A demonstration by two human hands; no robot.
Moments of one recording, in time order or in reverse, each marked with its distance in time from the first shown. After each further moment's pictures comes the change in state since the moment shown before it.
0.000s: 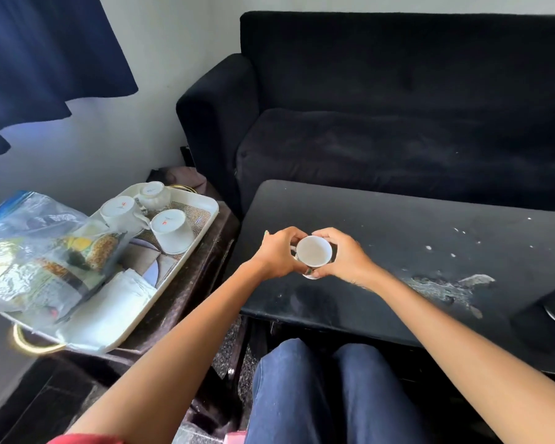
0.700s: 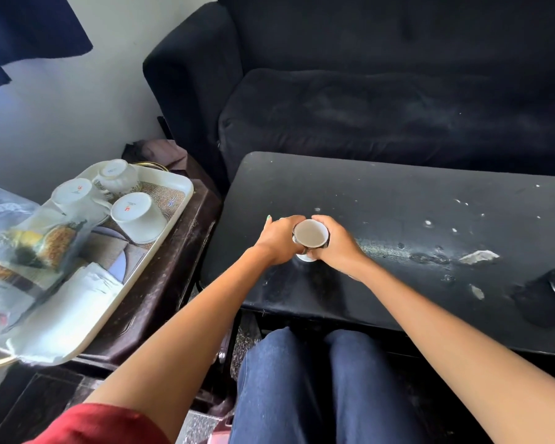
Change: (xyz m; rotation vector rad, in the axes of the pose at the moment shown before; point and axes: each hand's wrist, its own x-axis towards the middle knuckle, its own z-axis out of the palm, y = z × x) left_hand 0.047 -0.011 0.039 0.214 -0.061 -0.012; right_hand 0.033 0.051 0.017 0.081 0.050 0.170
